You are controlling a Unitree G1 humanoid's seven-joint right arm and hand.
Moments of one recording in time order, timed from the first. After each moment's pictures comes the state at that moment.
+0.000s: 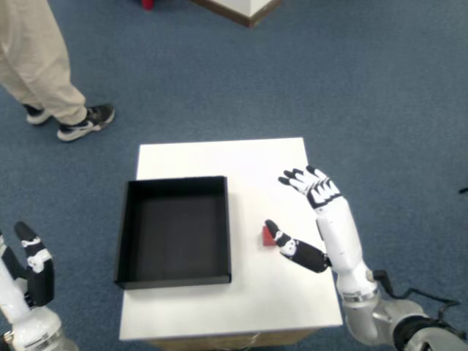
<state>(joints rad) -0.49 -0.39 0.99 1.25 -0.67 -0.94 -1.55</state>
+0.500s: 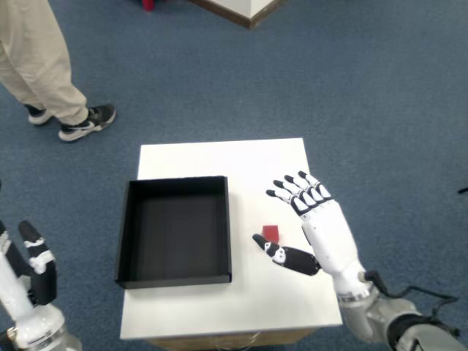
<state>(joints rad) -0.52 -0.35 1.02 1.34 -0.74 -0.74 -1.54</state>
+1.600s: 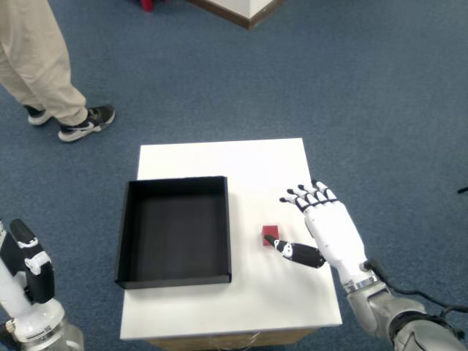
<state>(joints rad) -0.55 -0.31 0.94 1.50 -0.65 -0.65 -1.19</state>
